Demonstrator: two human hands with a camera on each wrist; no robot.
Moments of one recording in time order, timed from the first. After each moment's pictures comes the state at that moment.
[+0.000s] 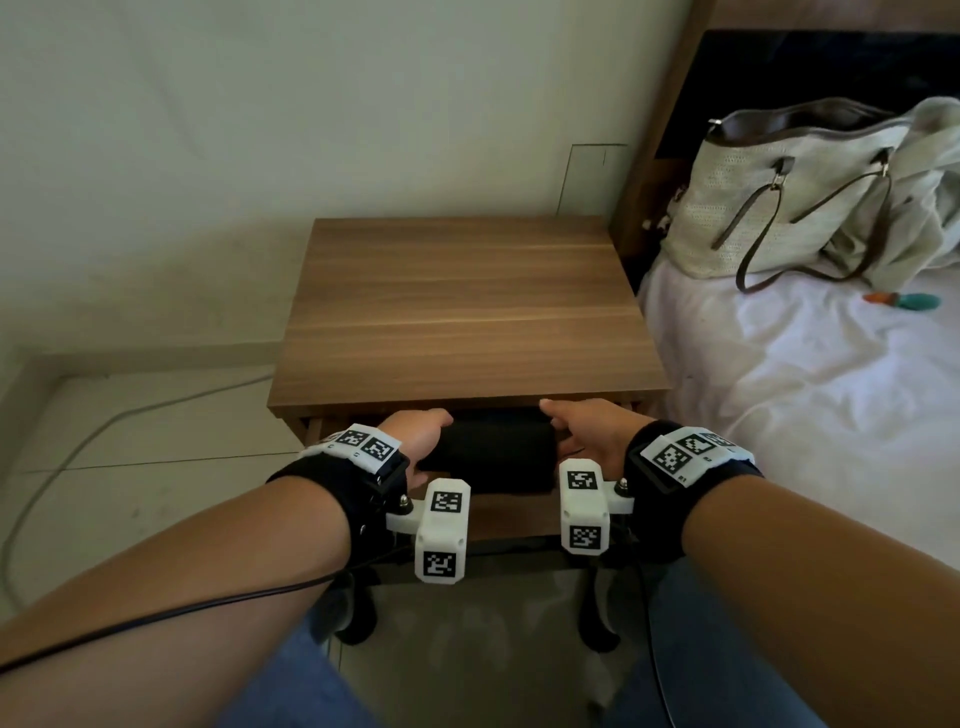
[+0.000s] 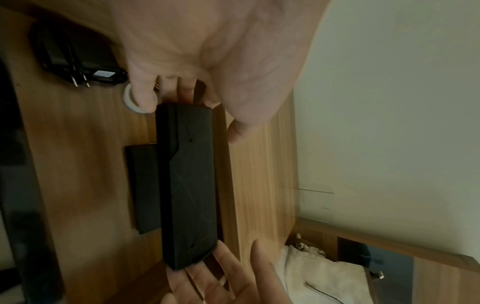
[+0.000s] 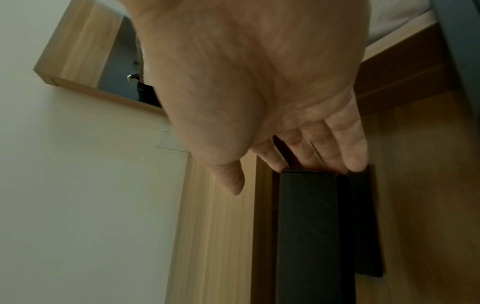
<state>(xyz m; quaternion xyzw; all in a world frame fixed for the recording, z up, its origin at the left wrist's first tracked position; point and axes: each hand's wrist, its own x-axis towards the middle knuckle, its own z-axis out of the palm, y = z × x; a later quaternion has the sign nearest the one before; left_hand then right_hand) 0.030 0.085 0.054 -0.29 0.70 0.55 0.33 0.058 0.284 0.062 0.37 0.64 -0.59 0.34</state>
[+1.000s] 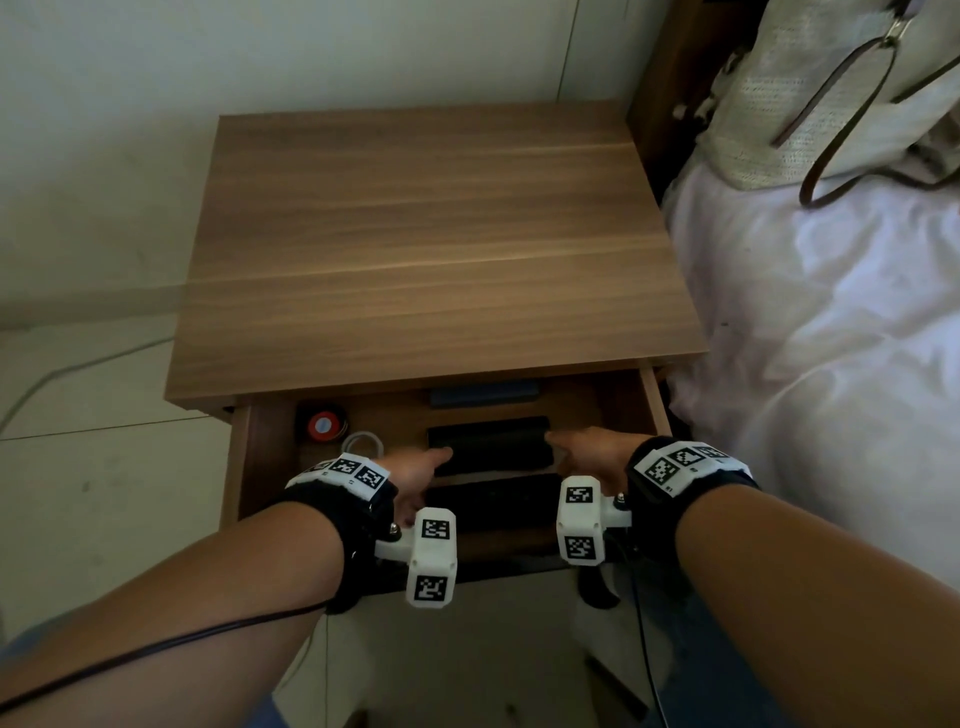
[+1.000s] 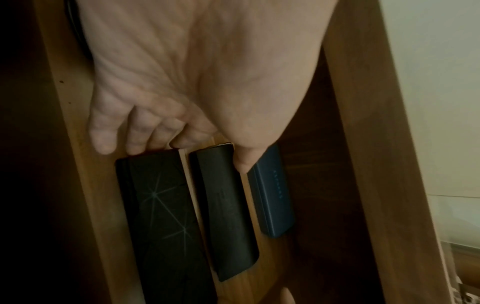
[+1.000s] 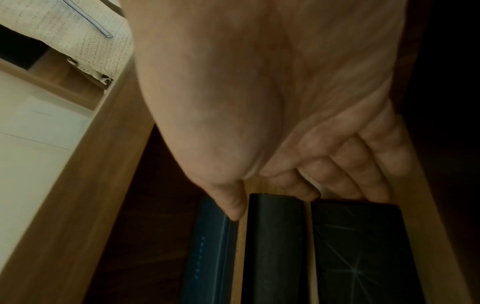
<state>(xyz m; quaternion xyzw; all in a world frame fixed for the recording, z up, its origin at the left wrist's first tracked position) 0.003 0.098 -0.100 -0.28 0.69 0.38 0.55 0.042 0.316 -0.069 0.38 0.66 -0.49 0.42</state>
